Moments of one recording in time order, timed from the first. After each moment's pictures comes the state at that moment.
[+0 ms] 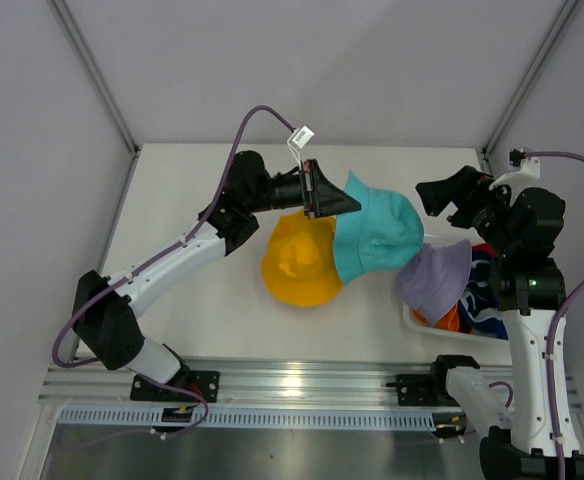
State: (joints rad) left arm -0.73 1.50 1.33 0.33 0.74 -0.86; right arm -0.03 0.85 1.19 -0.49 -0.33 0.46
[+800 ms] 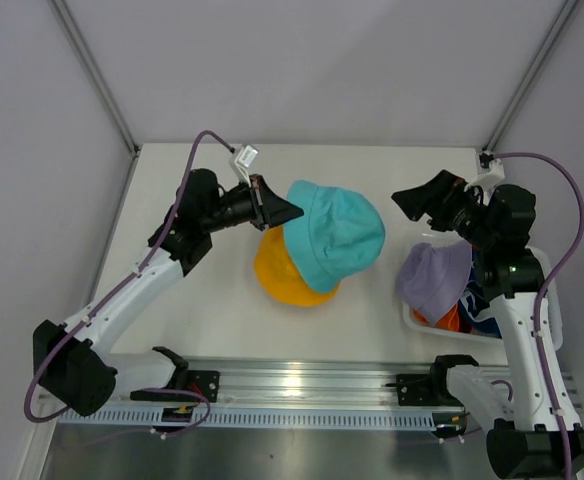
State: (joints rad) left arm -0.51 1.23 1.09 0.05 0.61 -0.66; right arm 0.02 0.90 1.06 -0.34 -0.48 0.58
